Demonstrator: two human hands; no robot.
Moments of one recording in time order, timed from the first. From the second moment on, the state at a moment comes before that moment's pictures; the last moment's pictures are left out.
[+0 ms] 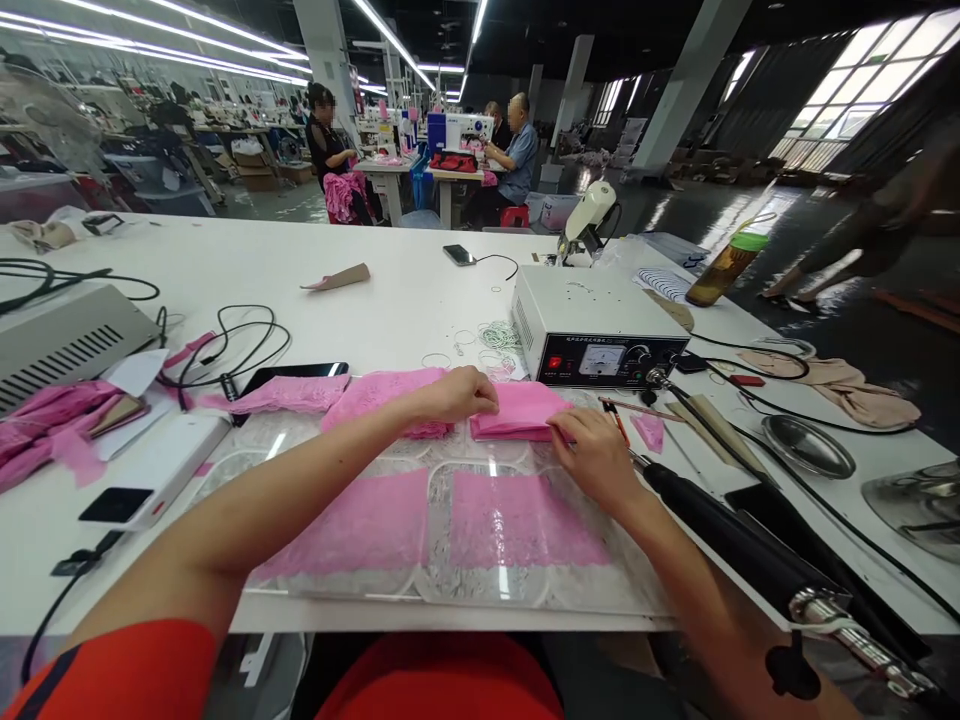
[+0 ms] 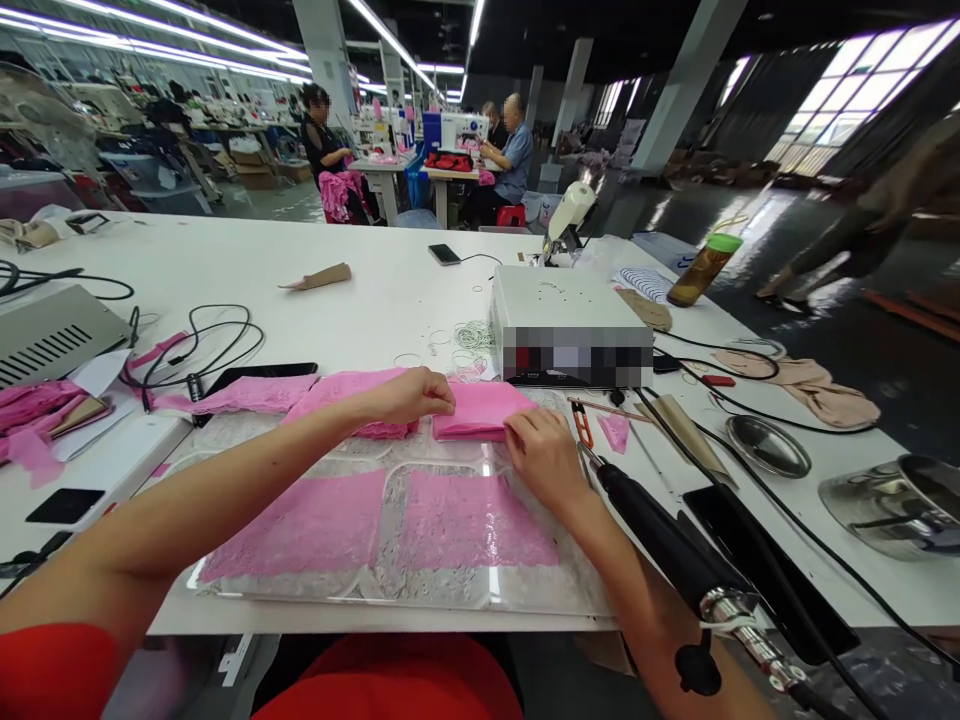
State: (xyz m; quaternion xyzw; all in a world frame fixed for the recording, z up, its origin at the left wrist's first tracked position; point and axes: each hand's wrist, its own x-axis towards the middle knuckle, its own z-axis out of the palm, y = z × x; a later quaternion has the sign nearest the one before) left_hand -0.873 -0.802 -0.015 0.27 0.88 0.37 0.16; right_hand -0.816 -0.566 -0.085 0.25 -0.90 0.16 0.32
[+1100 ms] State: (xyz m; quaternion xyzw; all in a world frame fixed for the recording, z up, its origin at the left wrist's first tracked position) left_hand -0.773 -0.818 -0.061 0.35 0.85 0.34 0.21; right_hand -0.710 -0.568 -0.092 0.38 -0.88 0.18 0.21
